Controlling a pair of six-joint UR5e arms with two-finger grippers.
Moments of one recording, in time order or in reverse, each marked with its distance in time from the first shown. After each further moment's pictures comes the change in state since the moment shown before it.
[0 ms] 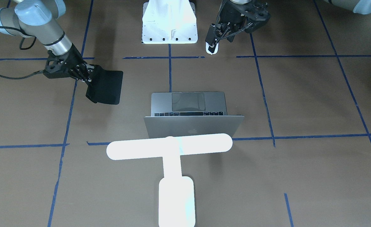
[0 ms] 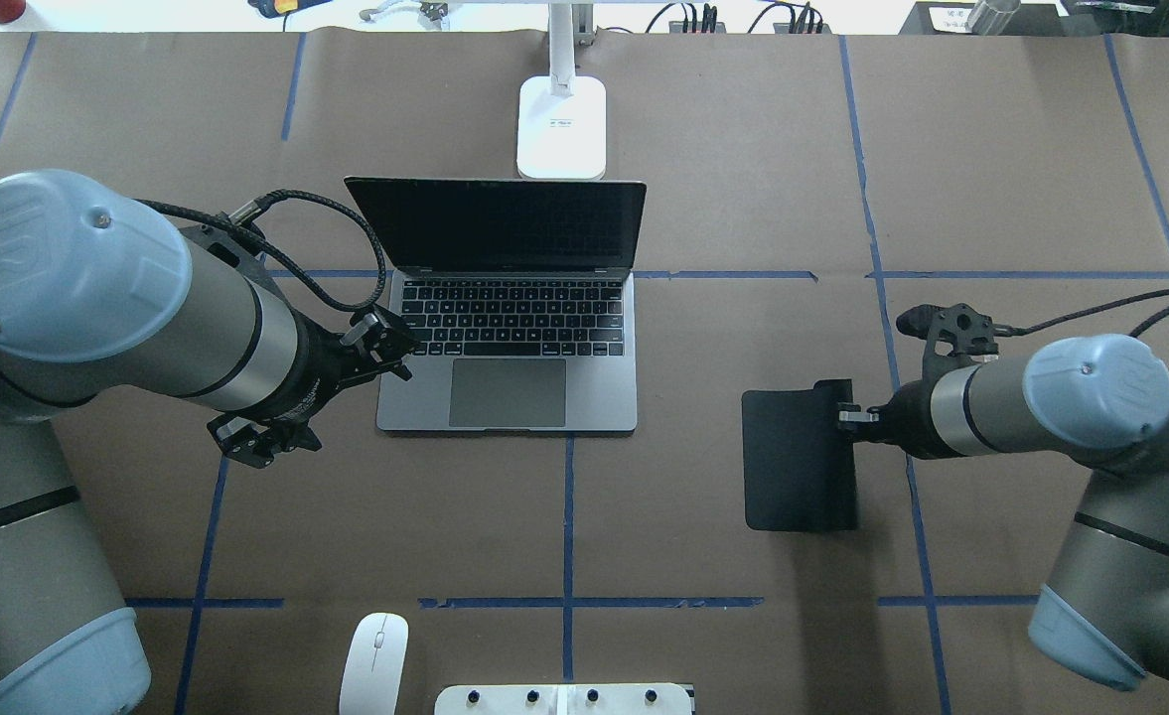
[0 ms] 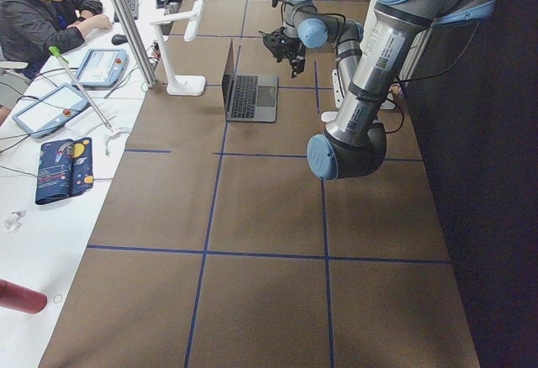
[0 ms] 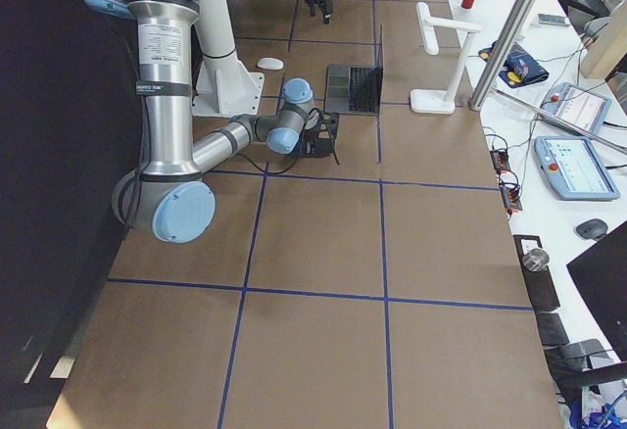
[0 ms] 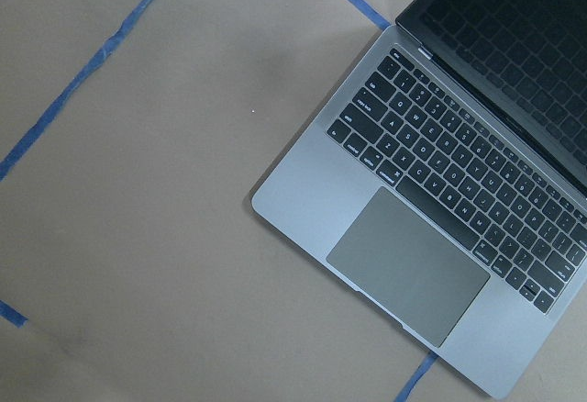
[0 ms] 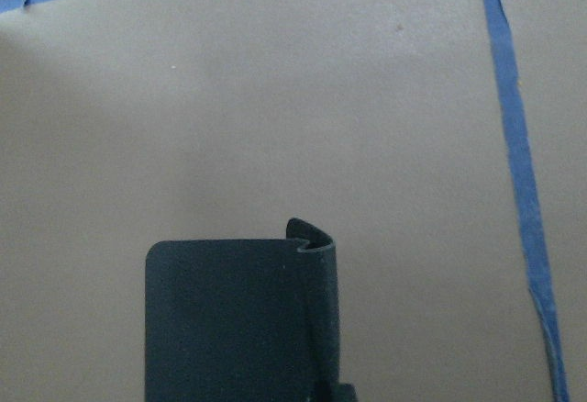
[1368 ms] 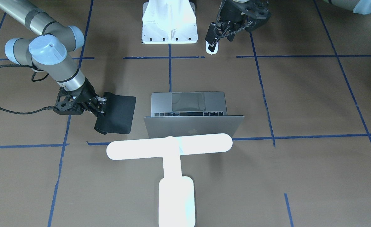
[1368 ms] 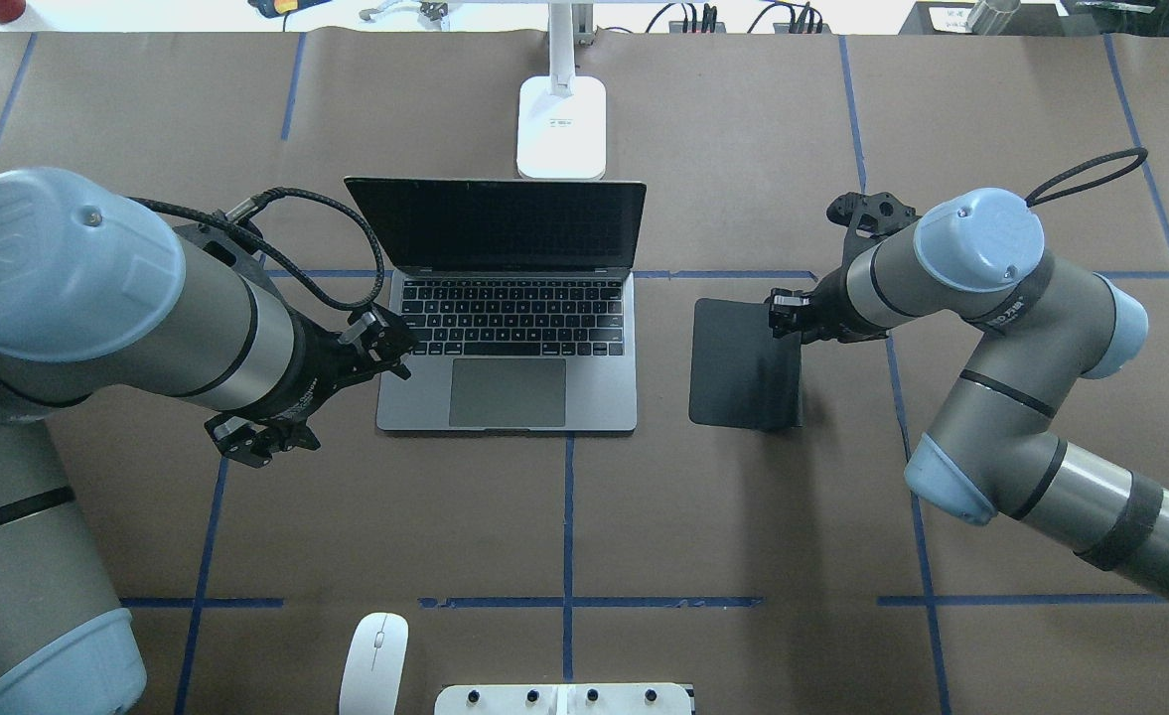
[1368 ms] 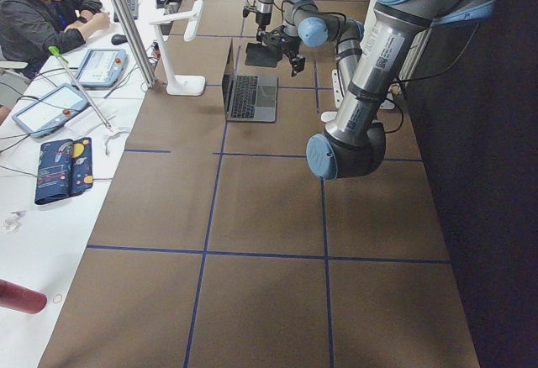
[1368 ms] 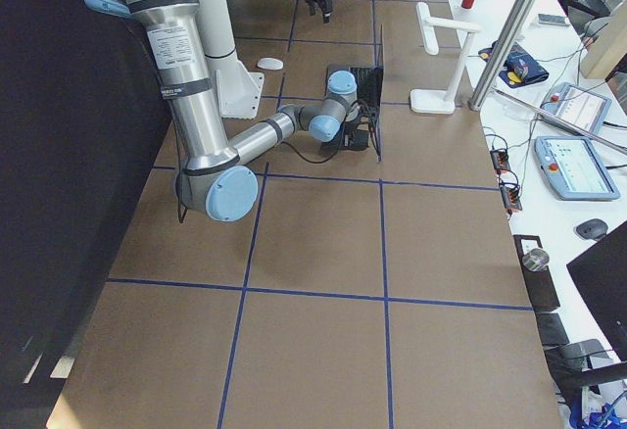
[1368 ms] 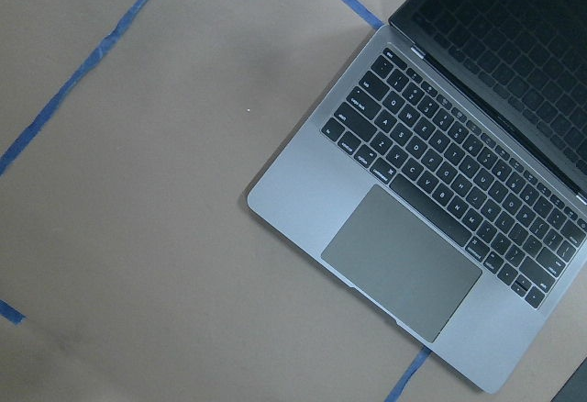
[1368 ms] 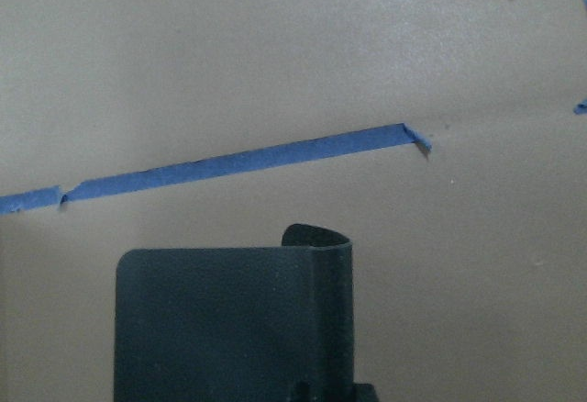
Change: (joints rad) left arm 0.000 0.004 -0.003 -0.002 0.000 0.005; right arm 0.143 0.258 -0.240 -0.049 0.104 -0.031
